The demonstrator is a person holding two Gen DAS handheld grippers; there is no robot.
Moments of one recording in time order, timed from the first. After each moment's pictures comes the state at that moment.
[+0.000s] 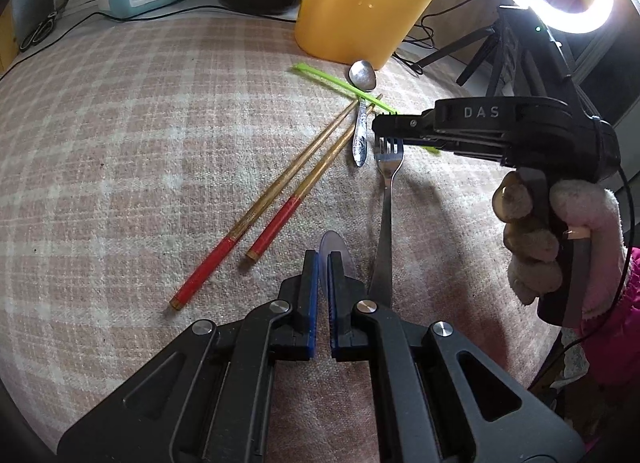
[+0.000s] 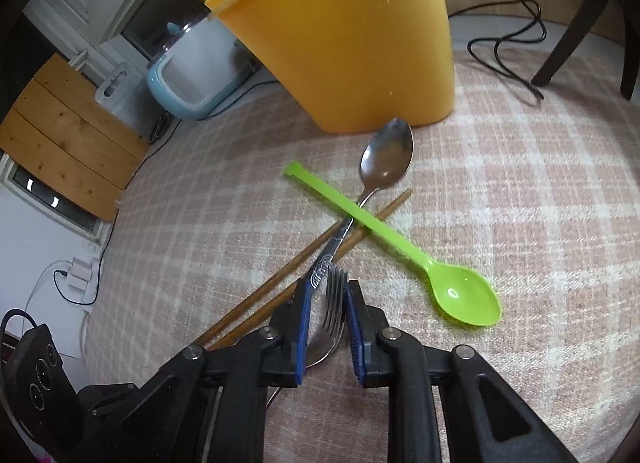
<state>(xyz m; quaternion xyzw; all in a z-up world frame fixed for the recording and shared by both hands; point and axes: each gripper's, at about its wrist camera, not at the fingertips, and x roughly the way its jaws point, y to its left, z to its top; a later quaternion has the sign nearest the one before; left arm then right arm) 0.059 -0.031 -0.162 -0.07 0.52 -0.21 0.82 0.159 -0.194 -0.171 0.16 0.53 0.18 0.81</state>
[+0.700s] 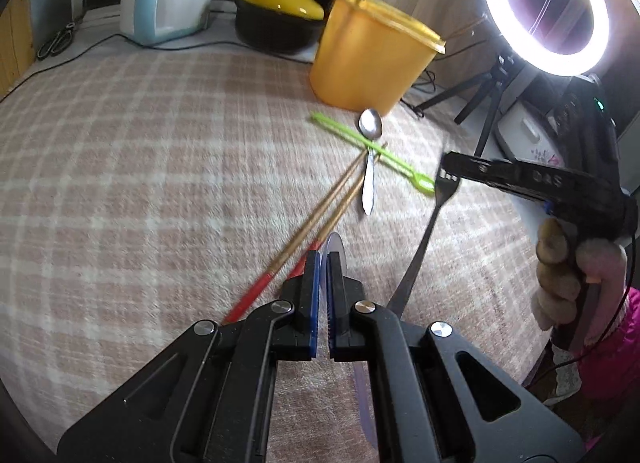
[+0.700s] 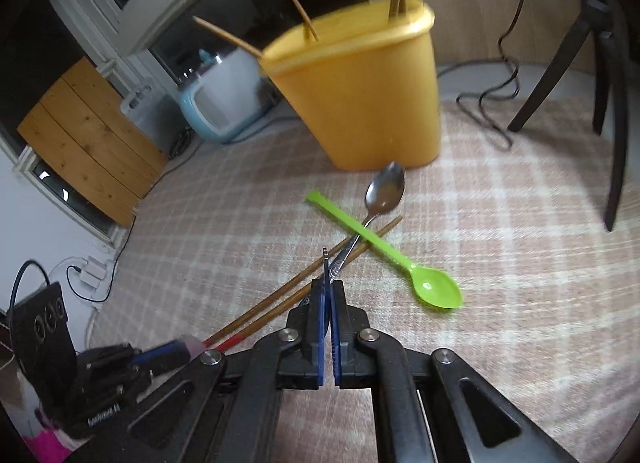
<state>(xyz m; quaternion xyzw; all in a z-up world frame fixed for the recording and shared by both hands) 0.065 0.003 -0.126 -0.10 0.49 -0.21 0.84 0.122 -0.216 -0.118 0.14 0.47 0.18 0.85</state>
